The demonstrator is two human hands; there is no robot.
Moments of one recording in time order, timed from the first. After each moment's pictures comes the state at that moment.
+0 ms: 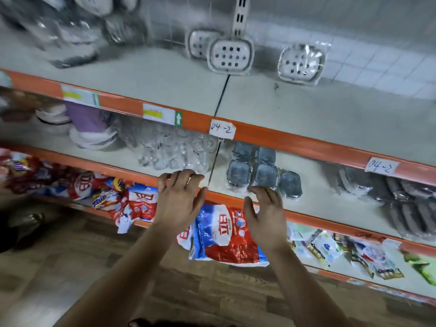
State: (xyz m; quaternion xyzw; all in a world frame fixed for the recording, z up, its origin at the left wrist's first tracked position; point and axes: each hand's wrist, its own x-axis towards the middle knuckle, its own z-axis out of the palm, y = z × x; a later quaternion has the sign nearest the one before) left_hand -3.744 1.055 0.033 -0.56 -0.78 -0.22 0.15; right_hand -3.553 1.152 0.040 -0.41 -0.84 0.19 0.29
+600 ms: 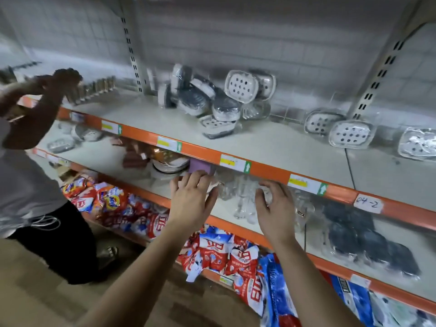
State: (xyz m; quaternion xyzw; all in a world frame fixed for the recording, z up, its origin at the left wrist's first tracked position) left_hand -4.028 0.897 0.134 -0.47 -0.83 -0.23 0.19; right_hand -3.873 1.022 0.132 -0.32 -0.81 0.24 0.43
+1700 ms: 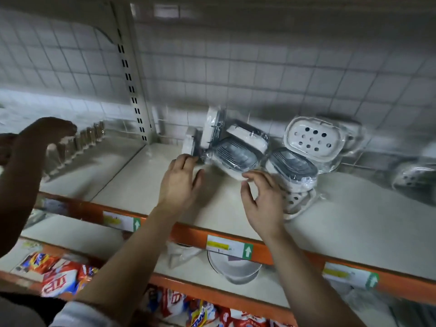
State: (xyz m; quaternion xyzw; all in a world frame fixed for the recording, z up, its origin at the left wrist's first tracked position) left_hand -4.434 1.018 0.169 -0.51 -0.79 -0.31 0.13; right_hand -4.249 1.097 0.170 -0.30 -0.81 0.17 0.48
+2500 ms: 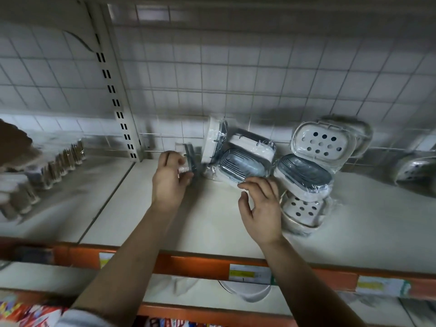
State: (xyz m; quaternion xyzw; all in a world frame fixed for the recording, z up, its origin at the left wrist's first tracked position) left_hand -4.517 1.057 0.166 -0.50 -0.73 -0.46 0.09; right_hand -4.303 1.112 0.143 -0.31 -0.80 0.04 0.51
